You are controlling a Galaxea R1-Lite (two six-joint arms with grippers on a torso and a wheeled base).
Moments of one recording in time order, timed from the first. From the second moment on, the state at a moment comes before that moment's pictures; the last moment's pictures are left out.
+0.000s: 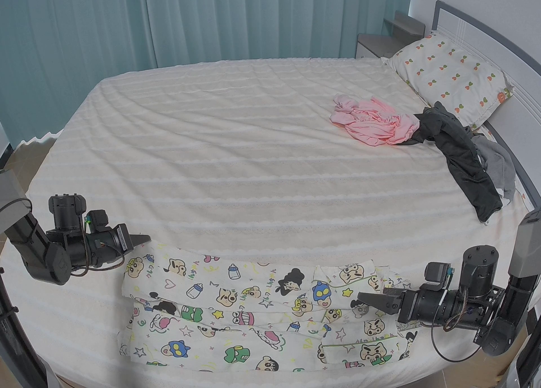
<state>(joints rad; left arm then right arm) 0.13 2.02 -0.61 -0.86 -0.60 -0.41 0.42 2.01 -0.04 -1.55 0.33 0.51</state>
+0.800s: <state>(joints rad) 0.14 2.08 -0.58 -0.89 -0.61 -0.38 0.42 2.01 -0.04 -1.55 0.34 0.51</state>
